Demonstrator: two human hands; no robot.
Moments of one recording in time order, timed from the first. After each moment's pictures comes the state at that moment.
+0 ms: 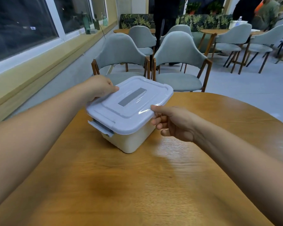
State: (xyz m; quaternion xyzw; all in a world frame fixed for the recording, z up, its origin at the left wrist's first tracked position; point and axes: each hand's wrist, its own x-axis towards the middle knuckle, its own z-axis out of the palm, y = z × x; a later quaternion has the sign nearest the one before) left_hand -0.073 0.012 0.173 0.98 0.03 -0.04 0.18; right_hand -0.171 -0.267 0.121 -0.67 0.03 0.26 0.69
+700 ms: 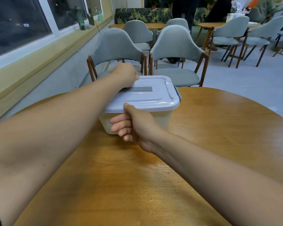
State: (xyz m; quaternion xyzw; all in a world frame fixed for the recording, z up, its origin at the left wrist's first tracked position) left_hand -0.026 -0.074 0.173 0.99 -0.08 0.02 0.07; right_hand -0.203 -0.172 0.113 -0.63 0.04 0.24 0.74
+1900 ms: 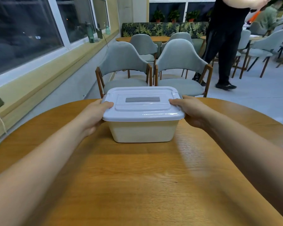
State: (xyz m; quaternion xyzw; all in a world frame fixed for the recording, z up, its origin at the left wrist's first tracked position) left_hand -0.139 0.031 0.118 0.74 0.10 -0.01 0.67; right_hand -0.119 -0.296 0.130 -0.72 0.07 0.09 0.69
